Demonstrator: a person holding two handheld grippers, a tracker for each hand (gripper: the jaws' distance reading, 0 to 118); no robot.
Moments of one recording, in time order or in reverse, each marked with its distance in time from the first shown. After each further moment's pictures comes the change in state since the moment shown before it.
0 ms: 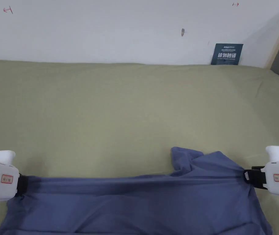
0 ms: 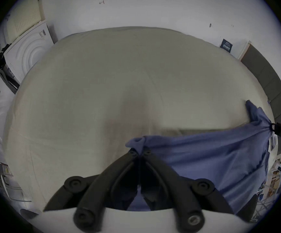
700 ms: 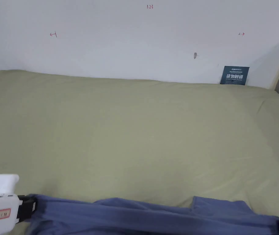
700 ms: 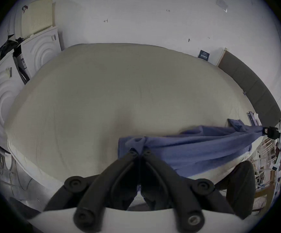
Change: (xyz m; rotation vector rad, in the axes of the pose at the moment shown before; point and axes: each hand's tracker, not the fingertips) left arm -0.038 -0.172 0.140 0.142 -0.102 -0.010; right arm -0.007 -0.169 0.180 0.100 0.039 0.032
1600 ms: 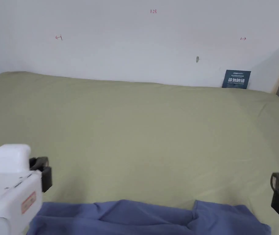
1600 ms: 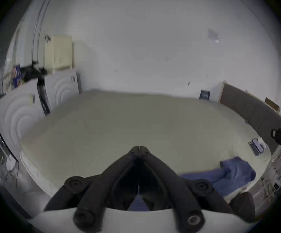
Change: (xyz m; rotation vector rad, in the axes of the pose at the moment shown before) left arm 0.101 0.020 0.102 0.523 0.142 -0.018; right arm -0.102 0.043 0.055 0.559 -0.186 0.074
